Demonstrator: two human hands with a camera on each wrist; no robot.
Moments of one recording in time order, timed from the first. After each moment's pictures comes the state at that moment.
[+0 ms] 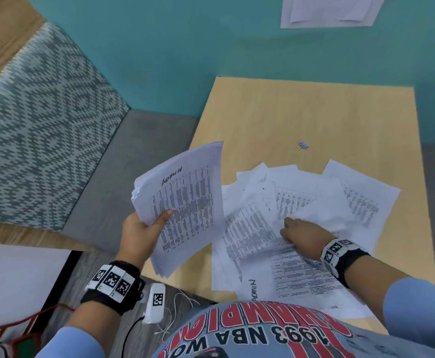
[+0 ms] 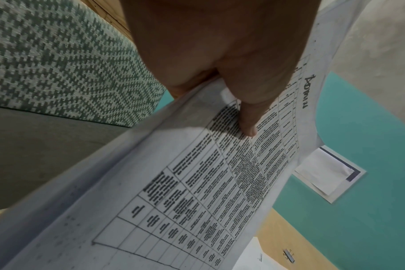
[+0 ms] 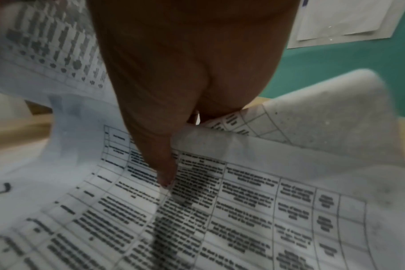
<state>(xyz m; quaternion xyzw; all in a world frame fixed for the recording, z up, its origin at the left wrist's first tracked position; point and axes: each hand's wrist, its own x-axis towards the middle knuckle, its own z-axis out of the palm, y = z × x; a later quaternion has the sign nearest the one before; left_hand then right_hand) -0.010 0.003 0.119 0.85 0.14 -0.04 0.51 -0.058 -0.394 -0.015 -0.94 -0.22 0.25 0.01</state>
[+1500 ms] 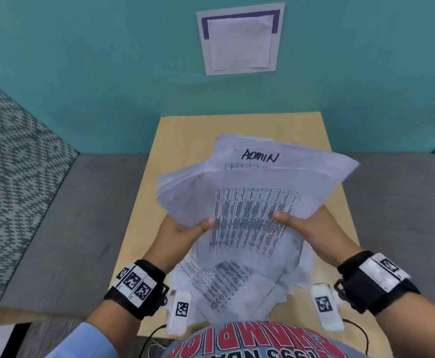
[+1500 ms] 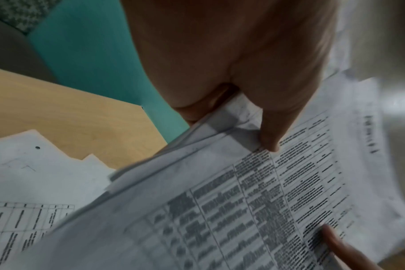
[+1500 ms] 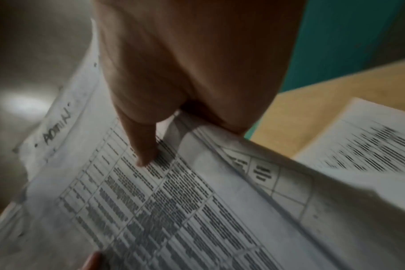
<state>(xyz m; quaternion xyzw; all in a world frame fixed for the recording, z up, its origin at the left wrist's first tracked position) -0.005 -0.183 0.158 0.75 -0.07 -0.21 0.63 -0.115 -0.468 0.168 -0.68 0.18 -0.02 0.71</state>
